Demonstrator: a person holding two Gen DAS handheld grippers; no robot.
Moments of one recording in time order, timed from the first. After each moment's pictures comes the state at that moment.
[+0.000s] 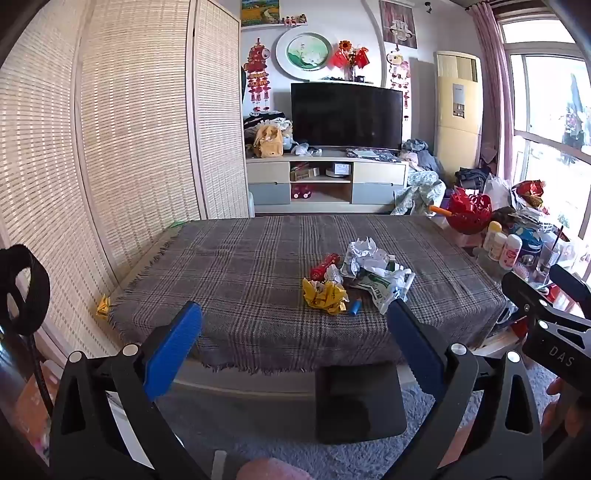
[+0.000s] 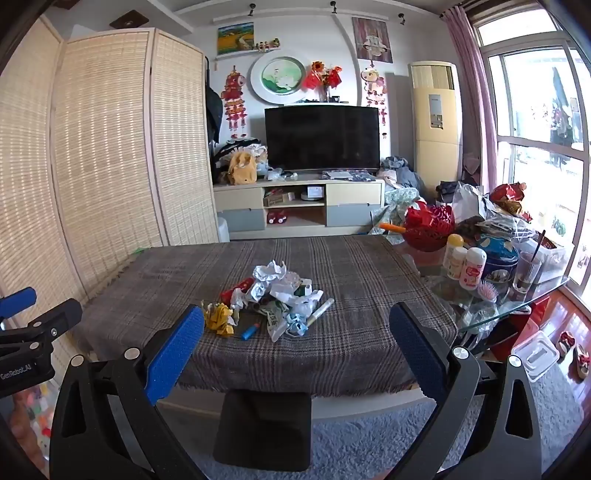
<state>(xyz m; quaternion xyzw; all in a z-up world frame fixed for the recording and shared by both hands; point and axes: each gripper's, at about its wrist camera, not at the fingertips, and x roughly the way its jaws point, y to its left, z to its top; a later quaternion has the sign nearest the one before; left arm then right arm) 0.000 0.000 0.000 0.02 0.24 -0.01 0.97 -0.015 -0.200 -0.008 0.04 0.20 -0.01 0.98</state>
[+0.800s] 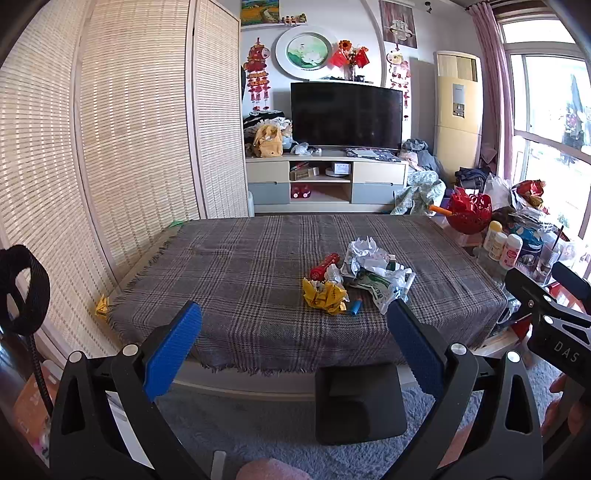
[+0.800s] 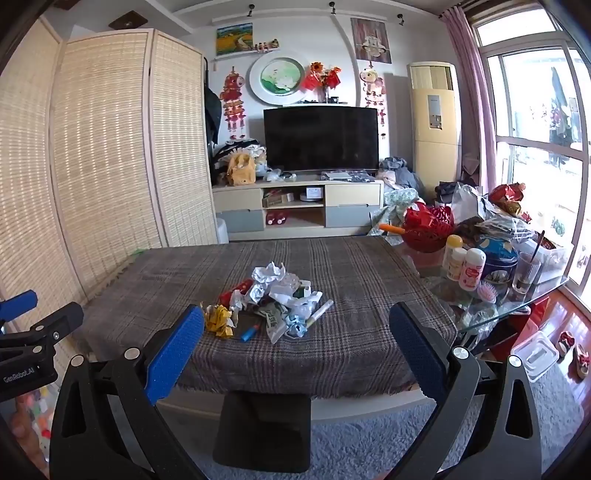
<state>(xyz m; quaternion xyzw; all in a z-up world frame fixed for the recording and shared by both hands) 0.003 0.004 -0.002 0.02 0.25 -0.01 0.97 -0.013 -0.199 -0.008 0.04 0.20 -0.01 0.98</state>
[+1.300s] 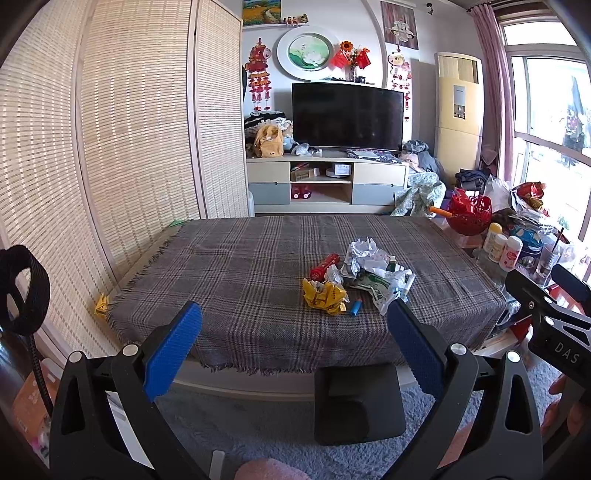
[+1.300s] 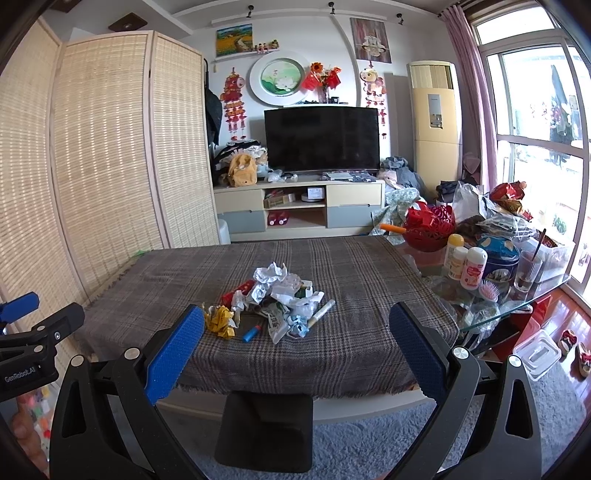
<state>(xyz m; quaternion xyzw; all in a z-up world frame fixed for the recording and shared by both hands) 0.002 0.001 -0.003 0.02 0.24 0.00 0.97 -0.014 -0.200 -0.008 0.04 0.20 -0.01 0.98</state>
